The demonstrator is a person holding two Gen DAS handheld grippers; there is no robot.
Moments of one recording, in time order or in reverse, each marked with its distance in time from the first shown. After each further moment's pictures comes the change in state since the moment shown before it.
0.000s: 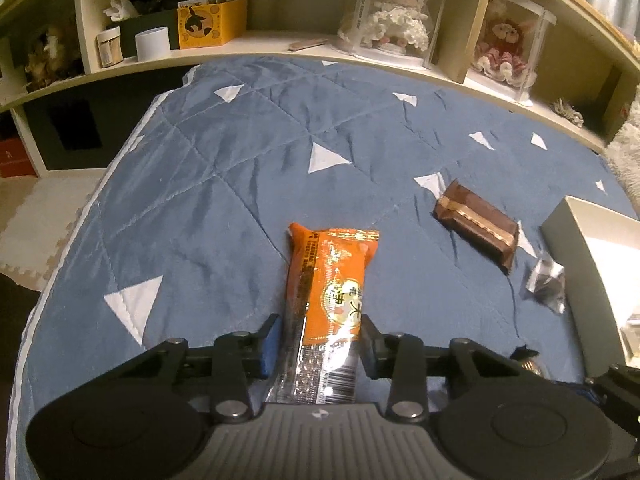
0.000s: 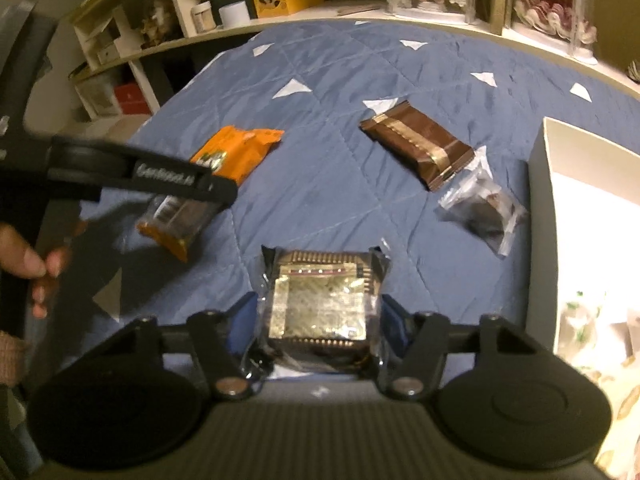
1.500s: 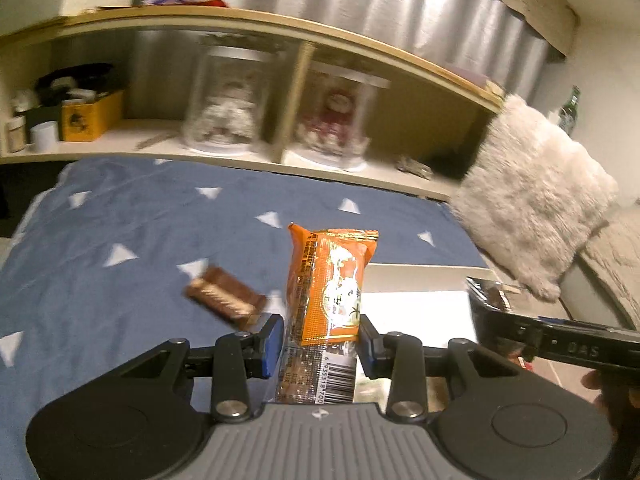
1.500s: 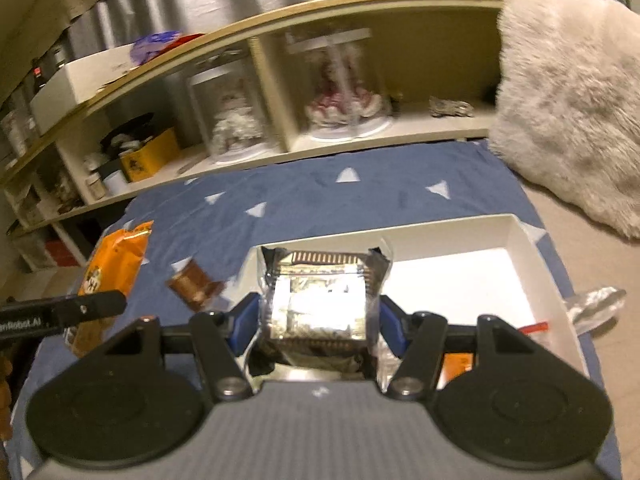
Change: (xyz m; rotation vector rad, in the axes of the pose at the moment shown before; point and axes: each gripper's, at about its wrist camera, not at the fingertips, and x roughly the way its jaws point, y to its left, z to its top) left arm -0.103 -0.162 0.006 0.071 -0.200 -0.284; right arm -0.152 -0.171 -0.018 0.296 -0.317 -0.188
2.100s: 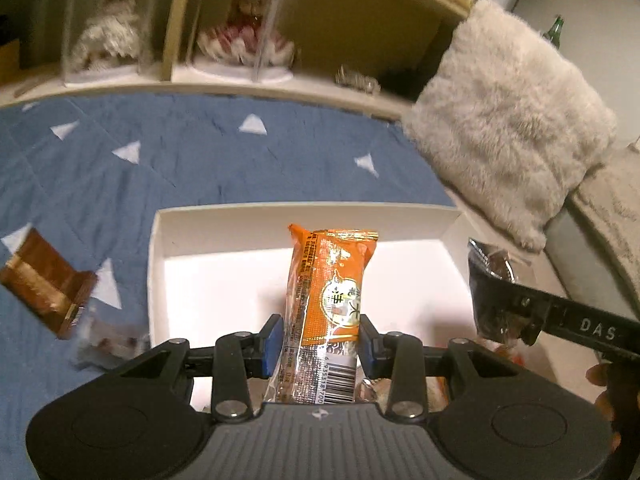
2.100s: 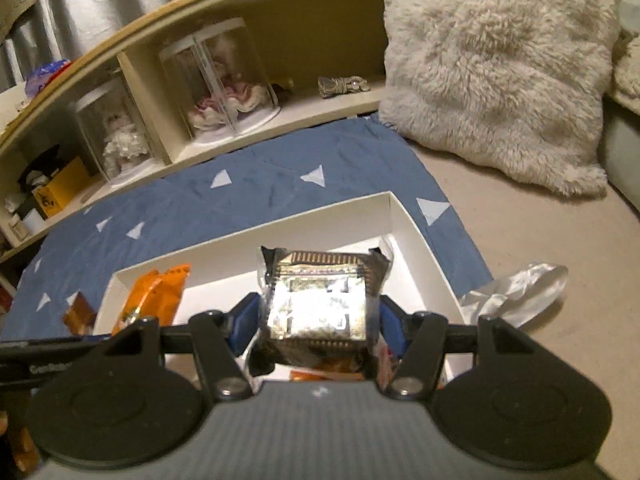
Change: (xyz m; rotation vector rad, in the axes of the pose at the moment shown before) left arm 0.152 -0.078 -0.008 0.046 0.211 -0.117; right arm 0.039 -0.095 0.000 0.152 0.009 -0.151
